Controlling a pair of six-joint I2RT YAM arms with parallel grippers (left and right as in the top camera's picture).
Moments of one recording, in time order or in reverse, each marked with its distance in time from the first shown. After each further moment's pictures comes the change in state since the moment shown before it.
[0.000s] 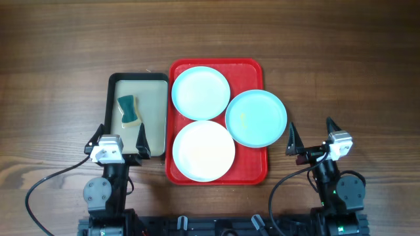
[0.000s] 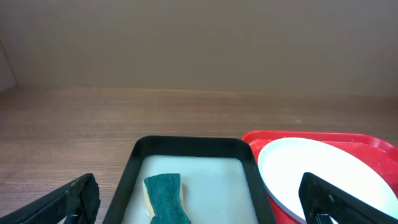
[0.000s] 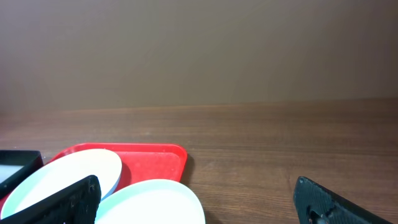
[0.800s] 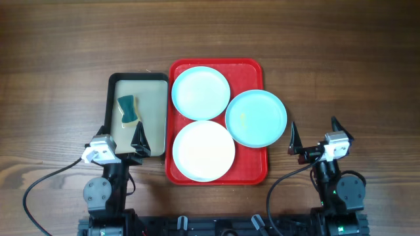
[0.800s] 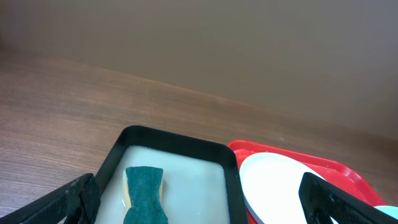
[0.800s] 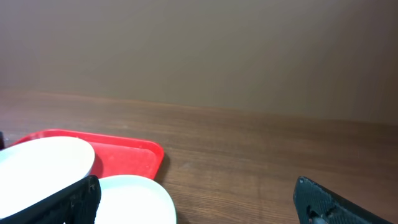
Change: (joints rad) left arm 0.000 0.000 0.000 0.000 -0.009 -0.216; right arm 0.000 0.000 0.000 0.003 0.045 -0.170
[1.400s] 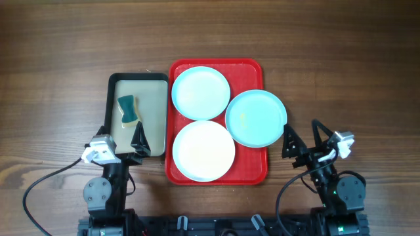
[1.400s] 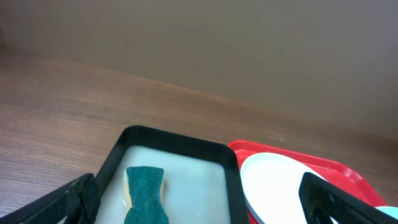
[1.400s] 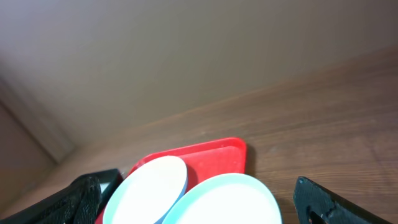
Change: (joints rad) left arm 0.000 0.000 0.000 -0.001 -0.003 0.000; right arm 0.000 0.000 0.000 0.008 -0.195 0.510
